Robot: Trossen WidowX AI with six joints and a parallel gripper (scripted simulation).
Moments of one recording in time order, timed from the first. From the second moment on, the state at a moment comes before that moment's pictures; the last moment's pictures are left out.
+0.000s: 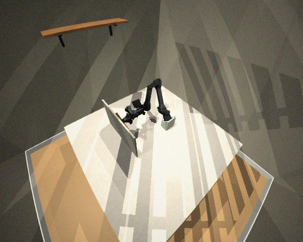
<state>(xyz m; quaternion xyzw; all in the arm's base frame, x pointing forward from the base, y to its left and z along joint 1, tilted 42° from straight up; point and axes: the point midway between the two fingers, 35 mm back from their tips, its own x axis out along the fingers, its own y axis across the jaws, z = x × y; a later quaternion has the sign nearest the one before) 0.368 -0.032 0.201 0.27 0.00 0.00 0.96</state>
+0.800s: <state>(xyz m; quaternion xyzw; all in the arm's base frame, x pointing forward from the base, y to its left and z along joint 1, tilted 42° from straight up) 0.368 -0.032 0.202 0.27 0.00 0.00 0.96</state>
